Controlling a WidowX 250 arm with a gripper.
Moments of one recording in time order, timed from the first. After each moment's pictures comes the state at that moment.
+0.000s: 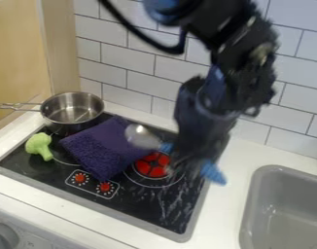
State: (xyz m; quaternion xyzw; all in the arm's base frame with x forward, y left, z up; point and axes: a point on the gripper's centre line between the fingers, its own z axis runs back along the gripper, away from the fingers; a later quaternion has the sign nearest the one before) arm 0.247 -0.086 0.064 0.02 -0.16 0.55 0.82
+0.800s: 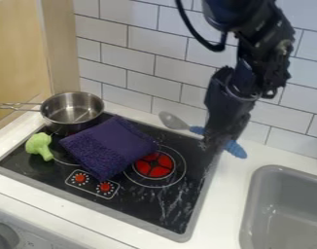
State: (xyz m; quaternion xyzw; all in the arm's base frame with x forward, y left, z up) arm 0.328 -0.099 0.035 0.02 -0.15 0.56 0.82
